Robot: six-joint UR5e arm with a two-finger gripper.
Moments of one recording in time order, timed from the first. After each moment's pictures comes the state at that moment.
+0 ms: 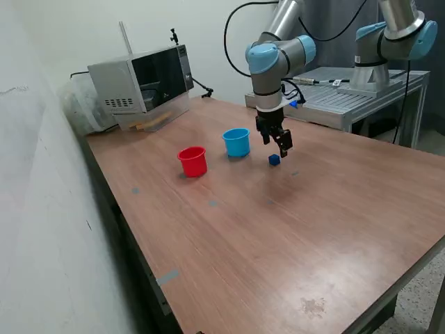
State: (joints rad) arm -0.03 -0.94 1.70 -2.19 -1.72 3.24
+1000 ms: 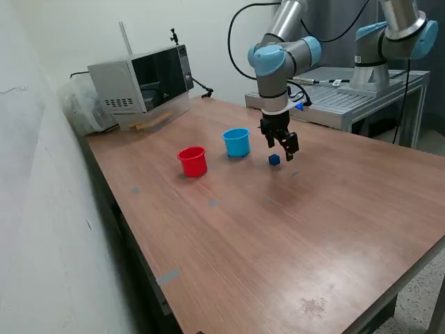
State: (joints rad) arm 0.00 -0.93 1.69 -2.19 -1.71 3.26
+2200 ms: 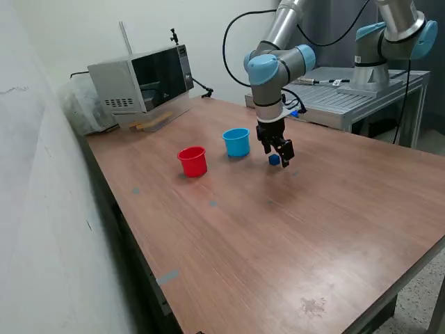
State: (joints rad) arm -0.02 -0.88 1.65 -2.19 -1.70 3.25
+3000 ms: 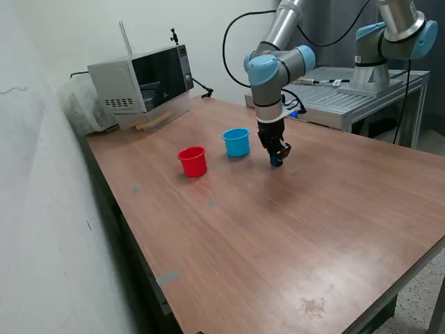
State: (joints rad) arm -0.02 -0.87 1.65 -2.20 -1.70 3.24
